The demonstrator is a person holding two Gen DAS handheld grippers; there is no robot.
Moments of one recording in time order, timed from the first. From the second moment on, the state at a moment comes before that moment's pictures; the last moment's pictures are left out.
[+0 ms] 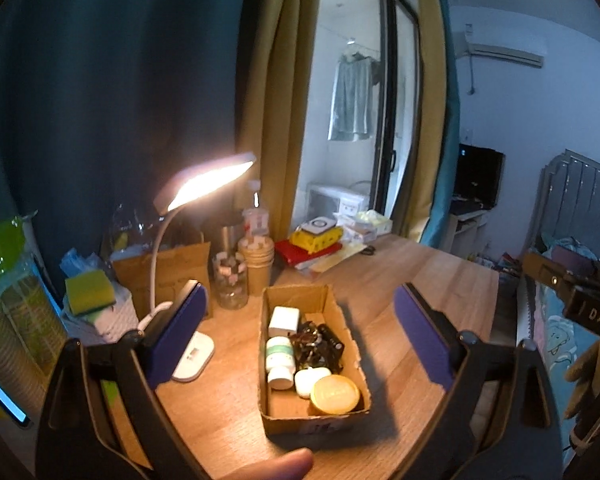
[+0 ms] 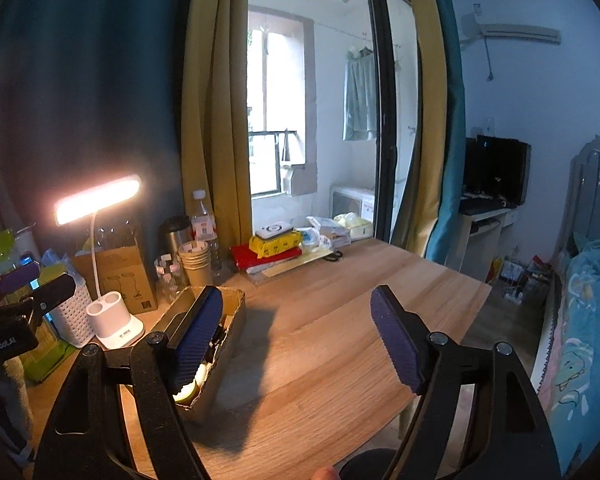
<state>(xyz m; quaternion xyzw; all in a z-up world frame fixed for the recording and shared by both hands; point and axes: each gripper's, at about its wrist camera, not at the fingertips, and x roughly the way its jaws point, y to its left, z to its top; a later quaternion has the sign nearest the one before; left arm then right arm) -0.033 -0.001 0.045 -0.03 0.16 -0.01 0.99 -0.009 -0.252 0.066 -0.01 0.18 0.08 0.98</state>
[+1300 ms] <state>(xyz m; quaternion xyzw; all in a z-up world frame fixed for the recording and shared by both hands) -0.036 -0.009 0.044 -0.02 0.15 -0.02 0.99 -0.004 -0.251 0.058 -0.01 0.19 0.08 0.98</state>
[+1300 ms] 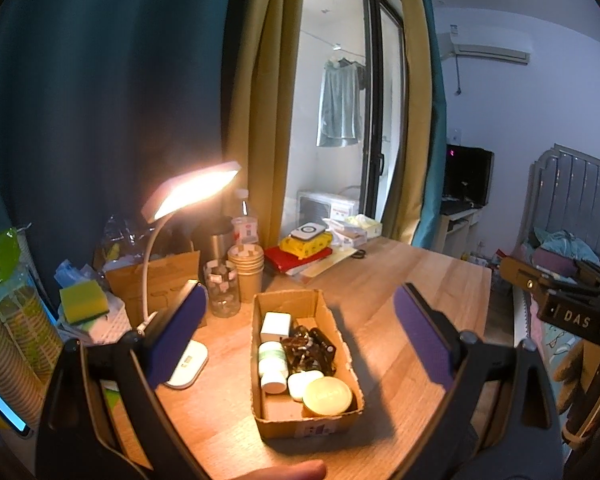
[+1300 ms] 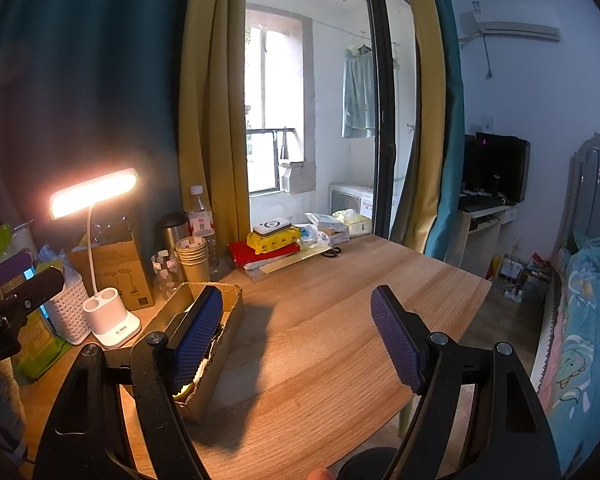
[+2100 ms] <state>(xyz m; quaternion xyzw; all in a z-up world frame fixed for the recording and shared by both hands) -0.037 -0.009 0.043 -0.02 0.15 -0.02 0.99 -0.003 -0.252 0.058 -0.01 0.19 0.08 0.98</state>
